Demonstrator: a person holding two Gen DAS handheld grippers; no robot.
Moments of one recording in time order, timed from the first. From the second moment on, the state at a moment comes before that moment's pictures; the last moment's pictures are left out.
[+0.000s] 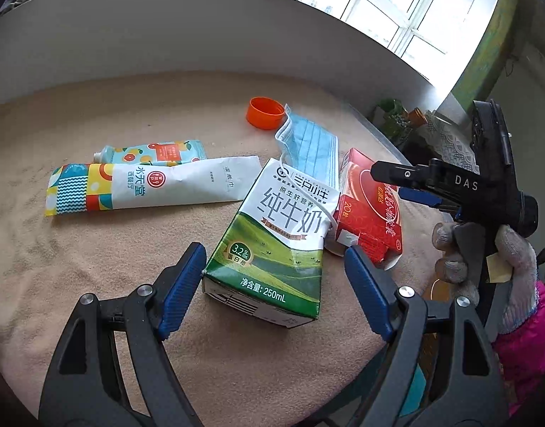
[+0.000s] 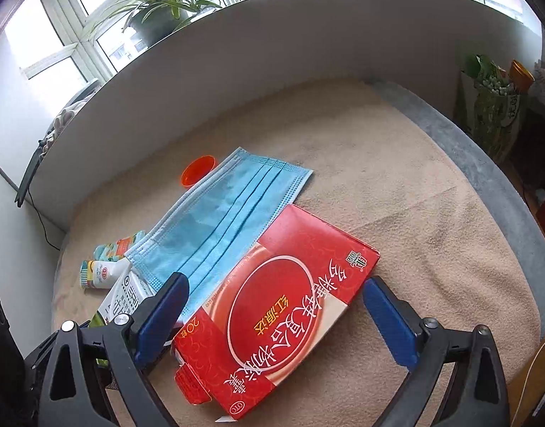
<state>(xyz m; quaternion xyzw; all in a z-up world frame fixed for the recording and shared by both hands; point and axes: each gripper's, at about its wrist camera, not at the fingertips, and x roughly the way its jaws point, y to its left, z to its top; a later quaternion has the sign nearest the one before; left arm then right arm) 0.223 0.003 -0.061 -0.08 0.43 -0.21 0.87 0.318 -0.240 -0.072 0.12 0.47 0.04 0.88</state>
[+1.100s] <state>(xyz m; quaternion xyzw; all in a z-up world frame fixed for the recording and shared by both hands) 0.202 0.009 -0.066 0.01 0.44 -0.13 0.89 0.322 -0.322 -0.090 0.15 0.52 0.06 0.84</state>
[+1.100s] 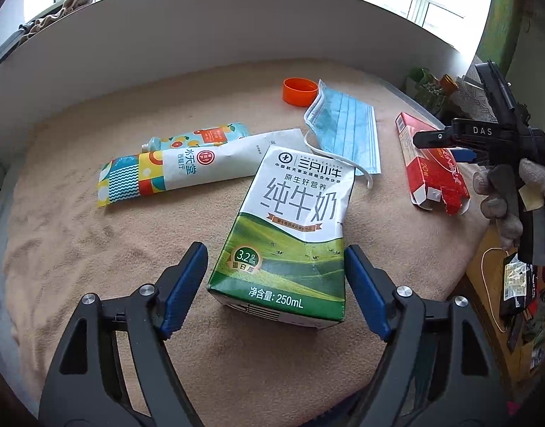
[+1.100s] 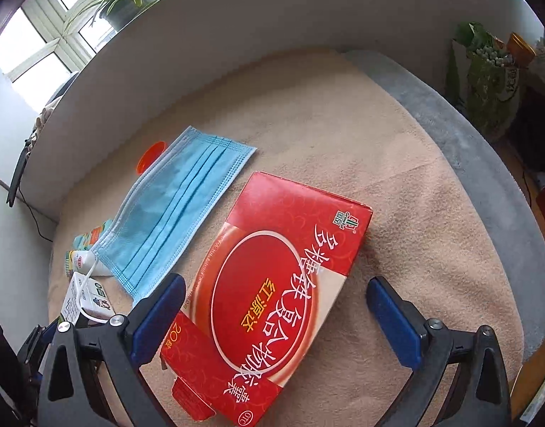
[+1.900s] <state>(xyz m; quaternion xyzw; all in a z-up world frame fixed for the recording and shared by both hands) 0.171 0.039 -0.067 -0.08 0.42 -0.10 0.90 0.297 -0.315 -0.081 0.15 0.48 0.12 0.86</state>
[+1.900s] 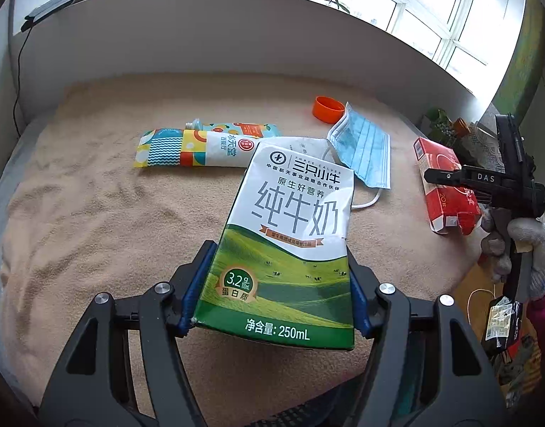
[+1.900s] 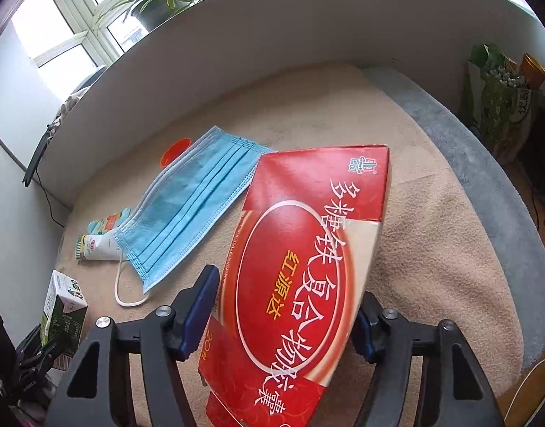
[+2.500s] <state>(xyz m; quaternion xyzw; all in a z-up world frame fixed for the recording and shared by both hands) 0.107 0.020 -0.051 -0.10 0.38 -0.12 0.91 0.213 -0.286 -0.040 0.07 0.41 0.22 0.88</state>
